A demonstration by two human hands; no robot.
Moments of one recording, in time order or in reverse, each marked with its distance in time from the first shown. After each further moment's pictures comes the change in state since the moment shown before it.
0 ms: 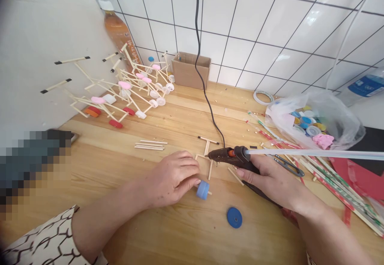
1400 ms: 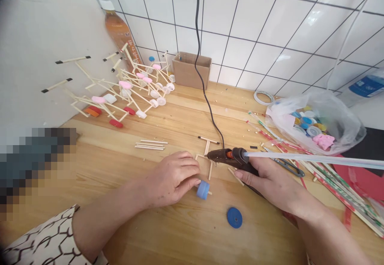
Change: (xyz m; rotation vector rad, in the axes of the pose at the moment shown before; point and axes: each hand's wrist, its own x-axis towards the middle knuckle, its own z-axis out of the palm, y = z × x) left_hand 0.001 0.001 -0.001 0.003 -0.029 -0.005; right_hand -0.005 -0.008 0.003 -0.014 0.061 0.000
